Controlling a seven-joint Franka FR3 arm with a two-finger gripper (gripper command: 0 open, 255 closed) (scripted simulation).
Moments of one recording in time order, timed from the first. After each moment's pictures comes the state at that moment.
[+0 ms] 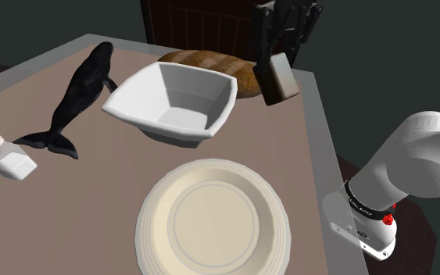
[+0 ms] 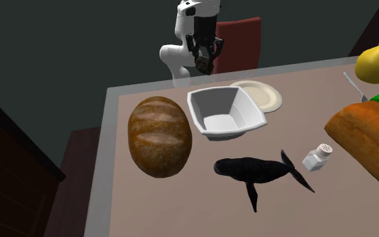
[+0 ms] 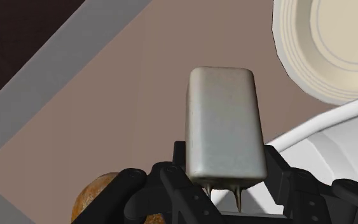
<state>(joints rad) 0.08 -0.62 0.38 -2.09 0.24 1.51 0.55</state>
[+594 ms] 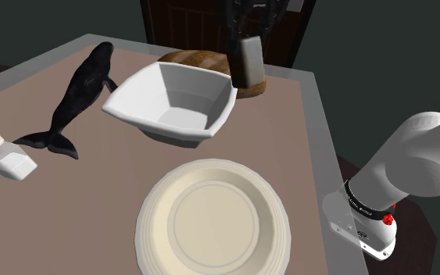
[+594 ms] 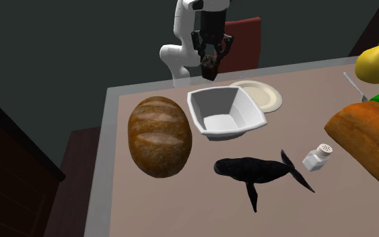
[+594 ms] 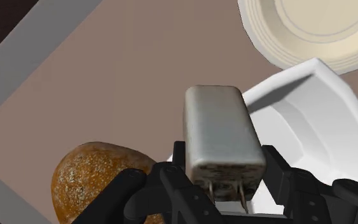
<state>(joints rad) 0.05 -0.42 0.45 -1.87 0.20 1.49 0.62</state>
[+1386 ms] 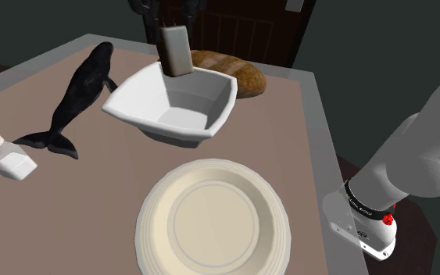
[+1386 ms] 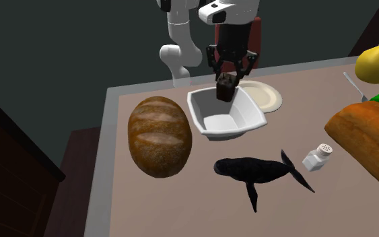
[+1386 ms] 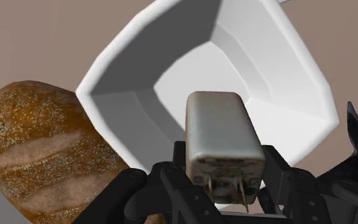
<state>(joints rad) 0.07 0.07 0.62 -1.40 -0.02 1.47 0.83</state>
